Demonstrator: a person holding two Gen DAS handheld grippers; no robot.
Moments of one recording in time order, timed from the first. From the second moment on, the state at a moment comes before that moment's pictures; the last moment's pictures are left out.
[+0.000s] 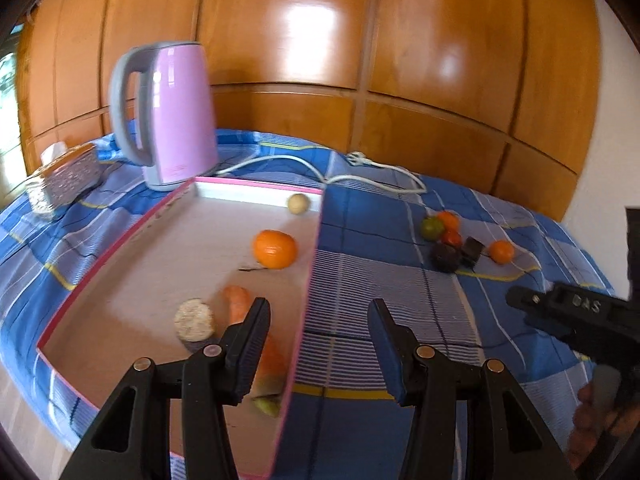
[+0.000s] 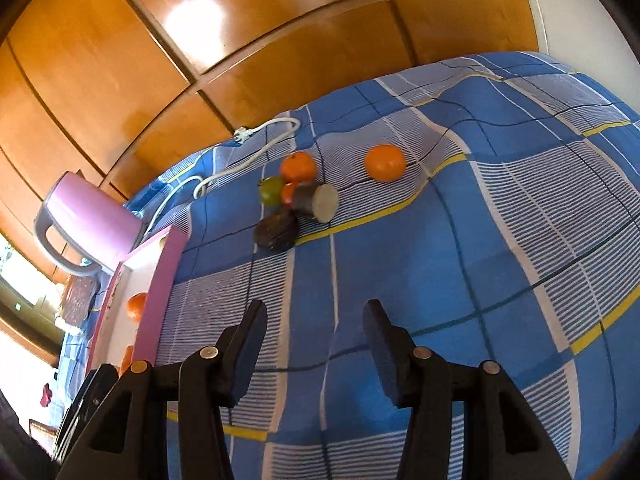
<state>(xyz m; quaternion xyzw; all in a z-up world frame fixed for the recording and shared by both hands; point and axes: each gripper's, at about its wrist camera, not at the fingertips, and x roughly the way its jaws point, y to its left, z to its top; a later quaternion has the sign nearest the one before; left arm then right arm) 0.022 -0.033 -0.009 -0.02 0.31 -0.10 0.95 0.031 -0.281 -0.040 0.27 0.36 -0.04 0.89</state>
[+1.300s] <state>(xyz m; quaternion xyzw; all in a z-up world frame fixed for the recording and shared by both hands) 0.158 -0.167 -0.046 -0.02 0.43 -0.27 0.86 0.137 -0.301 -0.058 0.23 0.37 -0.05 0.90</state>
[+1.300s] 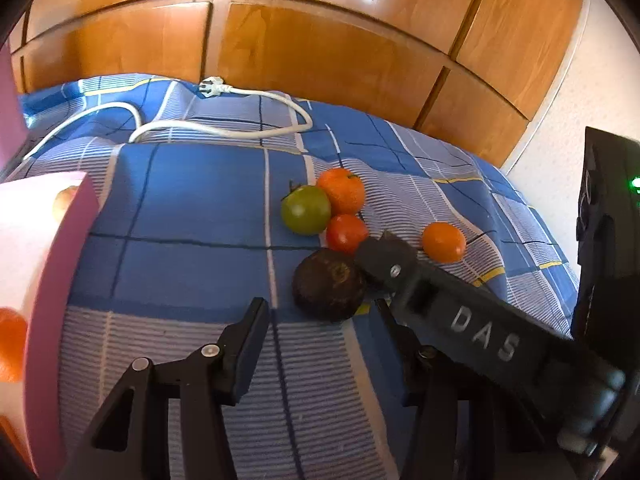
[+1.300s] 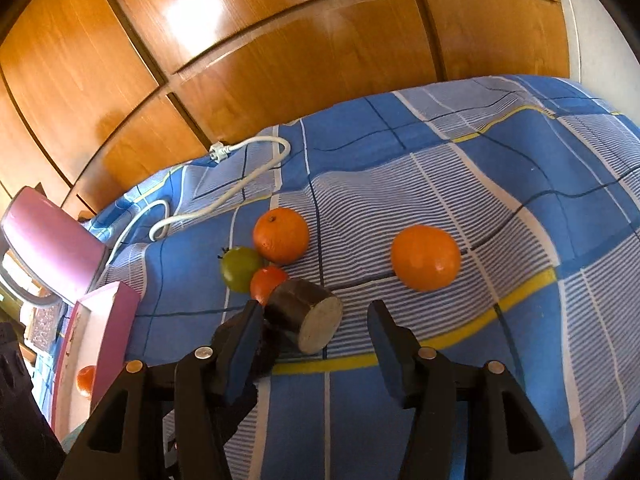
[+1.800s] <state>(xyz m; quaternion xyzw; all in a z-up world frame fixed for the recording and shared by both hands) 0.172 -0.157 -0.051 -0.09 0.44 -0.29 0.85 0.130 -0.319 -0.061 0.27 0.36 -0.05 0.89</state>
